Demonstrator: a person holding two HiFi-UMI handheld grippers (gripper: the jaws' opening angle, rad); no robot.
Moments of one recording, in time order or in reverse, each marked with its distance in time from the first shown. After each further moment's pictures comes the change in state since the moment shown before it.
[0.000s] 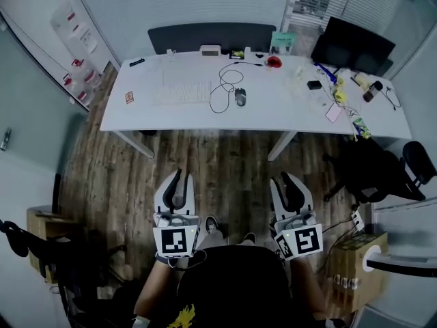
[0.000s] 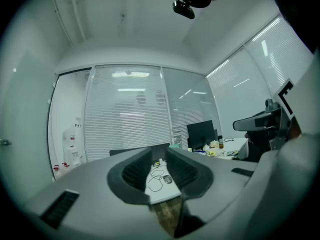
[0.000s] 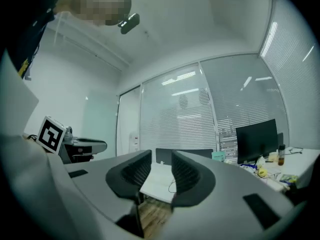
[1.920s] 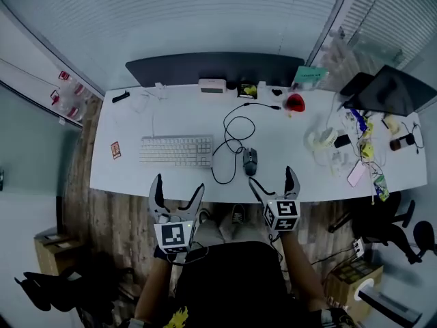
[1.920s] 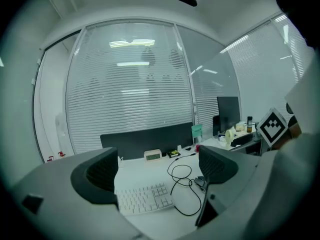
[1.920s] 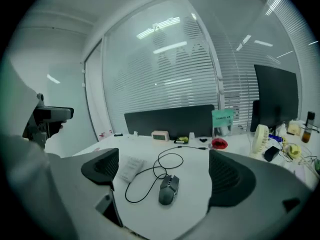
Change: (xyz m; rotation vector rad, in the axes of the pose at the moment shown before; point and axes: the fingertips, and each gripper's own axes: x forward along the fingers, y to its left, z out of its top) left arm 0.454 0.164 -0.095 -0.002 0.214 0.051; right arm 0.473 -0.240 -0.195 0.129 0.418 -0.113
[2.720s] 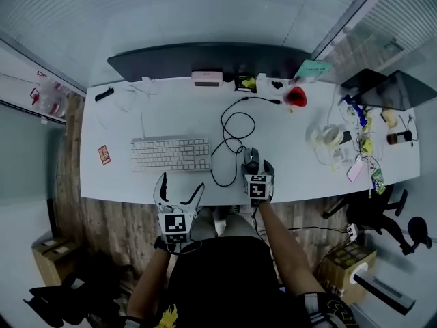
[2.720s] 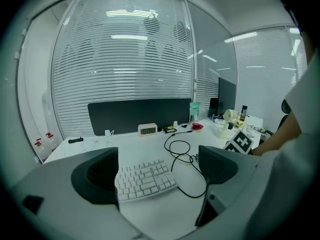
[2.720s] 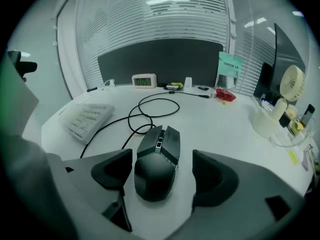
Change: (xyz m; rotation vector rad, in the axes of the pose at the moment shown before) left arm 0.081 0.035 -0.112 -0.023 0.267 -0.150; right arm 0.170 -0.023 -0.173 -0.008 0.444 -0.190
